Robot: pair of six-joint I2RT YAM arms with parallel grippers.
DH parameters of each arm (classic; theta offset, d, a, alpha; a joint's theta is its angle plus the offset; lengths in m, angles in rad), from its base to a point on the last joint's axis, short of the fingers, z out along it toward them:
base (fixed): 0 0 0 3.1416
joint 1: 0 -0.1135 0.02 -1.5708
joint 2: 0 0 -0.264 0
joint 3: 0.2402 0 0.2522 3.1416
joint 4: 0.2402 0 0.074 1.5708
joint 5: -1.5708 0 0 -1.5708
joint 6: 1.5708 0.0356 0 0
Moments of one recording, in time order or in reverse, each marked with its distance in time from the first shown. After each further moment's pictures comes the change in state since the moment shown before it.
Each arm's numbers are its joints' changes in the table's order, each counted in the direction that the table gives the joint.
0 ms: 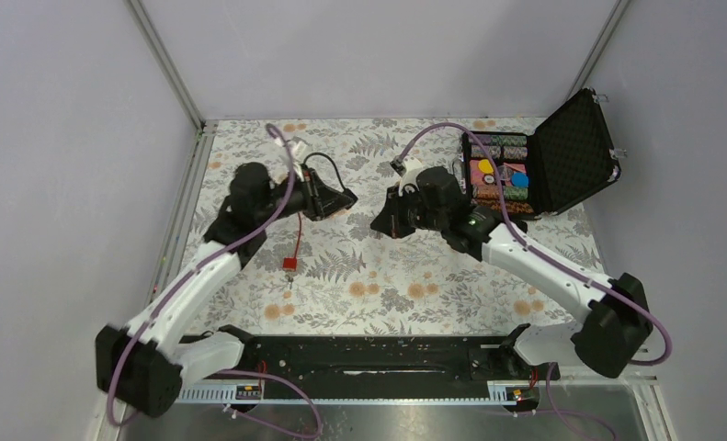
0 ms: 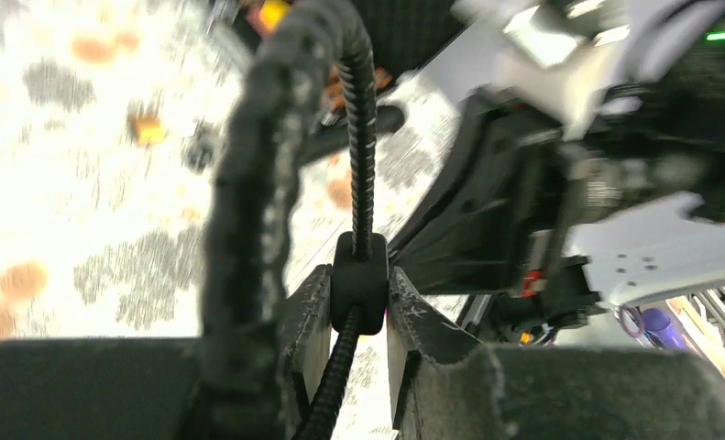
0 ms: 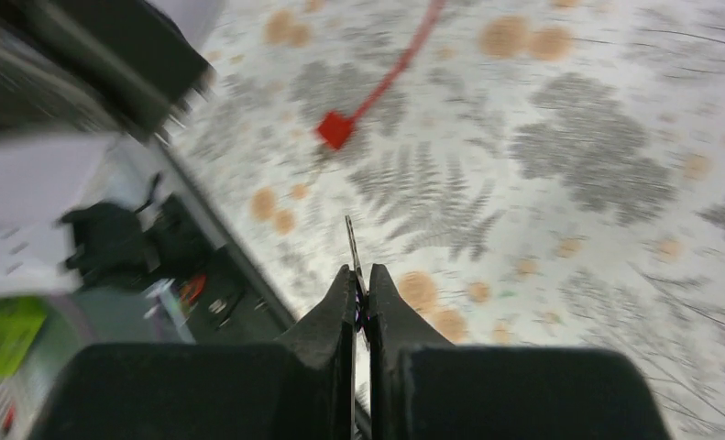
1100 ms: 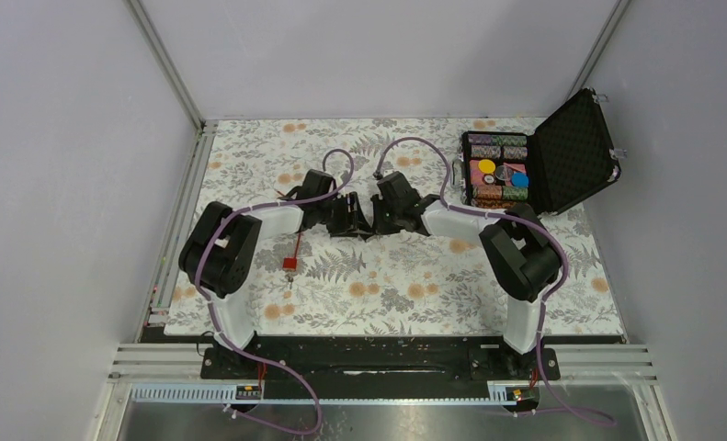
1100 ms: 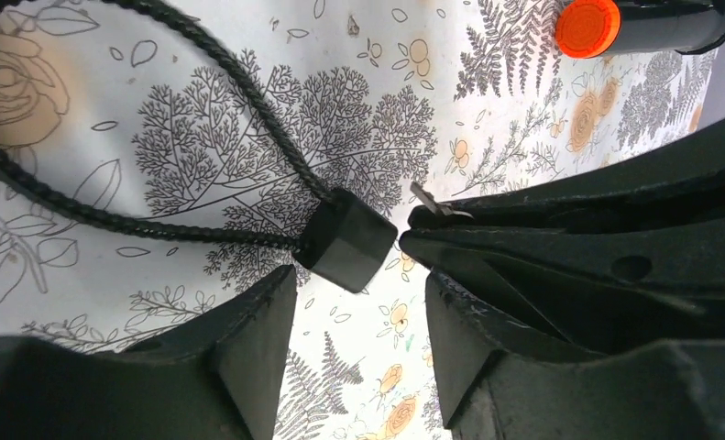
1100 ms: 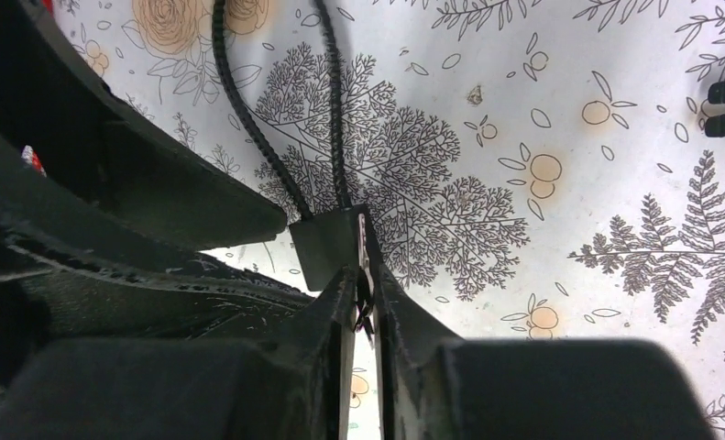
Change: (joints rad) left arm 0.040 -0.830 0.125 0.050 0.117 -0.100; right arm 0.055 -0.598 0.135 -0.080 -0.287 0.019
